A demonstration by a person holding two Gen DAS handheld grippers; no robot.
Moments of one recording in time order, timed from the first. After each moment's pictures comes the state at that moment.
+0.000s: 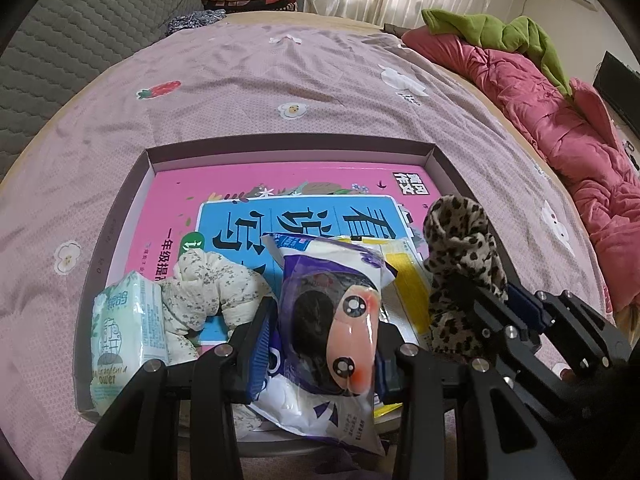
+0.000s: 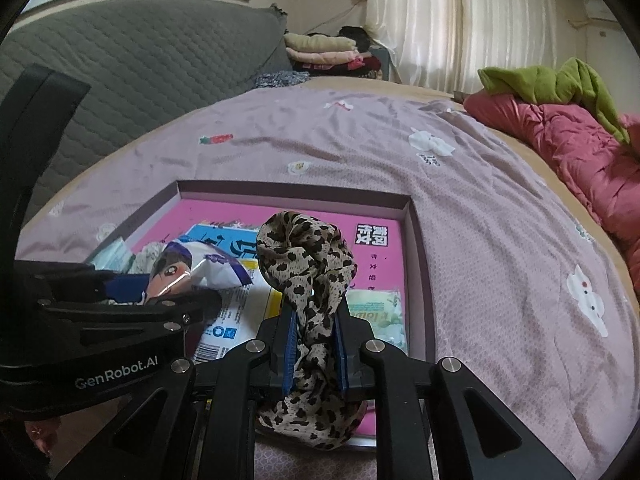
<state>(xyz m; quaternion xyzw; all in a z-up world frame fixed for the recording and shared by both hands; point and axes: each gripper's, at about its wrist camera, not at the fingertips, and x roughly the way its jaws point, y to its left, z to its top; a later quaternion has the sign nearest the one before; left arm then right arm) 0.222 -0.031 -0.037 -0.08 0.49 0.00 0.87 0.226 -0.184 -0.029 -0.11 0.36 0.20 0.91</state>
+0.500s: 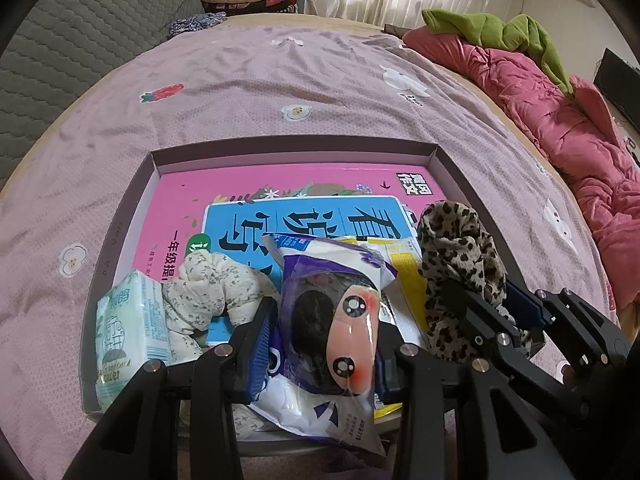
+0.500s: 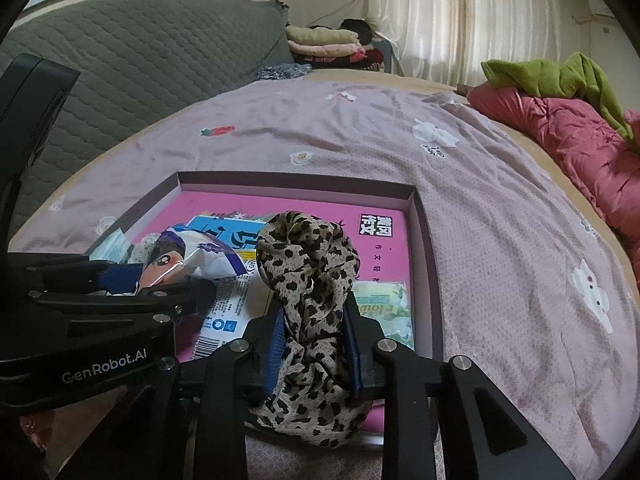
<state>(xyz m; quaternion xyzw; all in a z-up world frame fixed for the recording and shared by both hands) 0.220 -0.029 -0.036 -0.08 0.48 0.01 0.87 0.230 -0.184 -0.033 -0.11 0.37 0.20 0.90</state>
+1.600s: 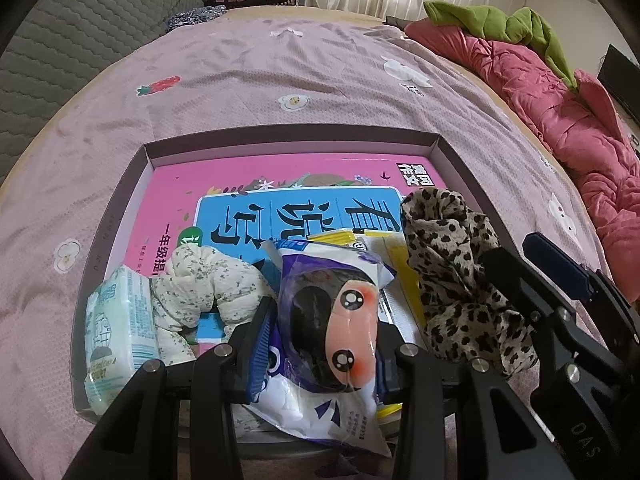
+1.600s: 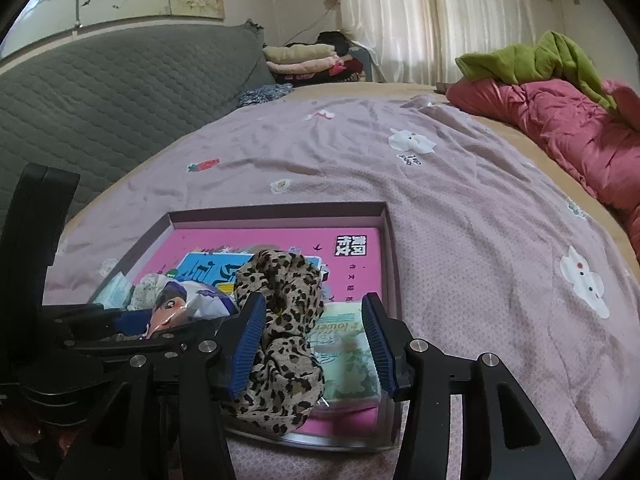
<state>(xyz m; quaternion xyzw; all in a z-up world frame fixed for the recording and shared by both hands) 0.225 -0.034 -0.043 -0.07 0.50 0.01 0.86 0.232 -0.210 -0.012 -0.05 0.35 0.19 0.92</state>
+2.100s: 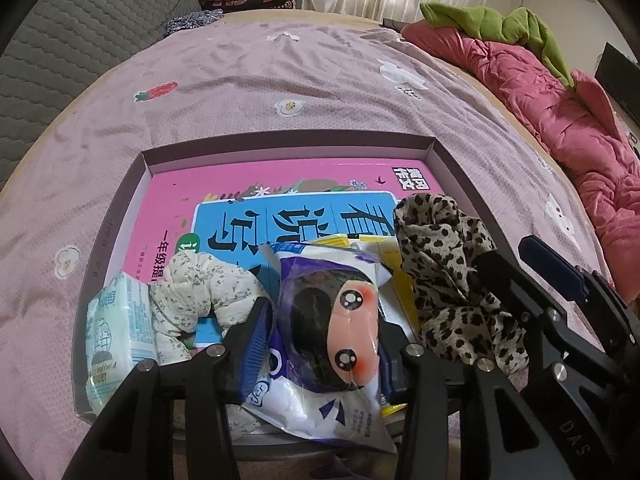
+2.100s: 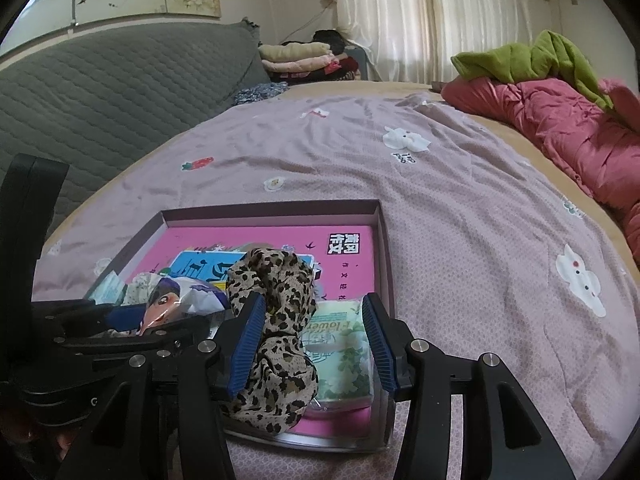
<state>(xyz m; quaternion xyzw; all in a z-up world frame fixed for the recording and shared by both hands) 0.226 -0.037 -0.039 -0.07 0.49 0.01 0.87 0.233 -0.209 -0.013 -0.05 0.35 0.18 0.92</state>
